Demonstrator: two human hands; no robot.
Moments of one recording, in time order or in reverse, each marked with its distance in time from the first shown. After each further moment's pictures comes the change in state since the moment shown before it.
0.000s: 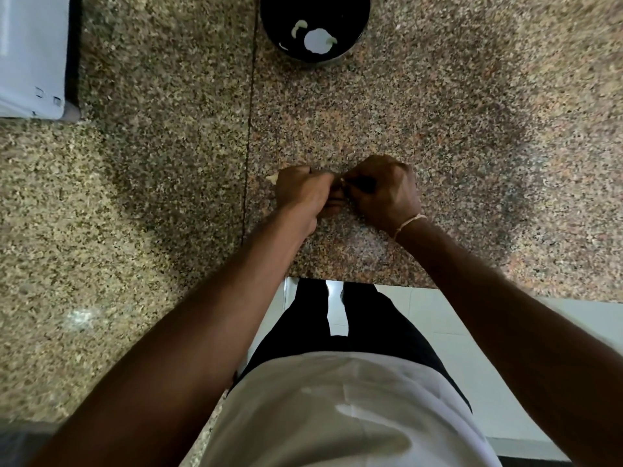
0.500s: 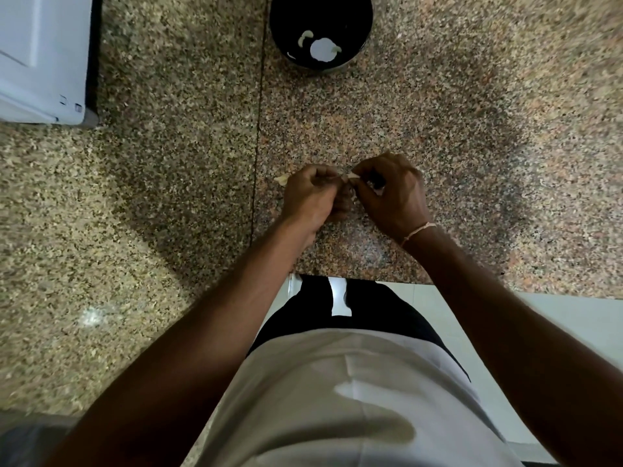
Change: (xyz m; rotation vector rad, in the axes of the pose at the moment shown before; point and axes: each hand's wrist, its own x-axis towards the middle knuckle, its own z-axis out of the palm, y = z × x) left_hand -0.037 0.002 -0.022 -0.054 -0.139 0.164; right_hand -0.011 -0.016 -0.015 0.028 0.057 0.021
